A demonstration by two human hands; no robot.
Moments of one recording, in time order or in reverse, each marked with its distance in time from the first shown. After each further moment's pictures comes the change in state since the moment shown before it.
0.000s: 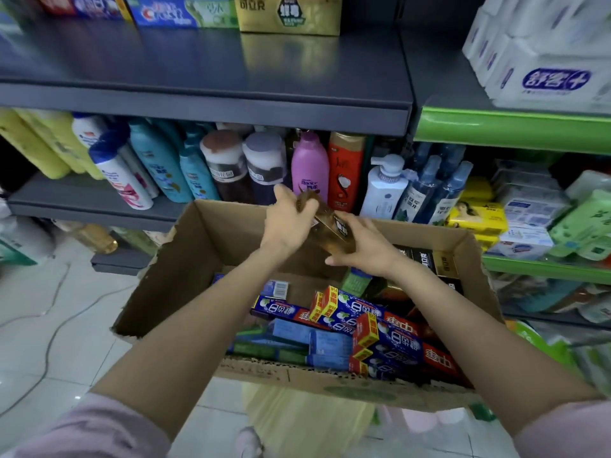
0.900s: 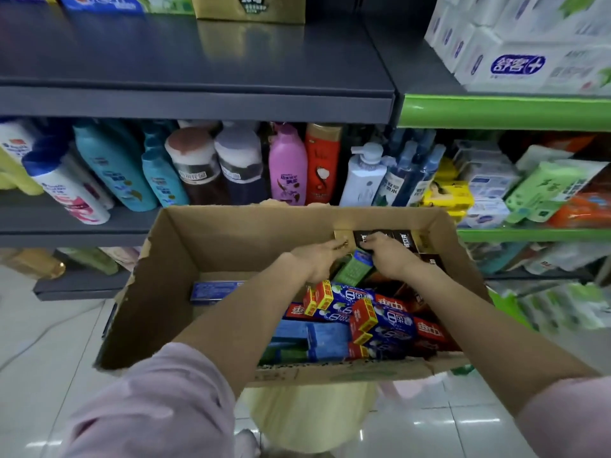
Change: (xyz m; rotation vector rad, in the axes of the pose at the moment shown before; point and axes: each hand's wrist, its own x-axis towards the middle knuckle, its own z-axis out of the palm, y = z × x) left_hand 0.006 -0.035 0.056 0.841 -0.959 0.509; right_hand -0.013 0.039 0.007 -0.380 -0.049 0.333
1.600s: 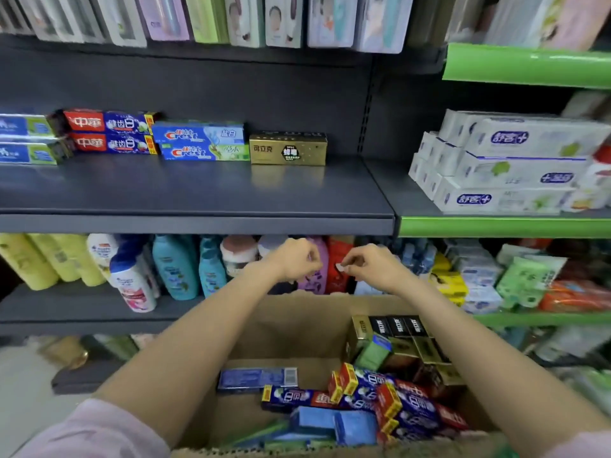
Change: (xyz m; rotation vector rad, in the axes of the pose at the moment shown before) left_hand -0.118 -0.037 -0.149 -0.232 0.512 -0.113; right_hand -0.055 -0.113 -0.130 0.236 0.388 -0.212
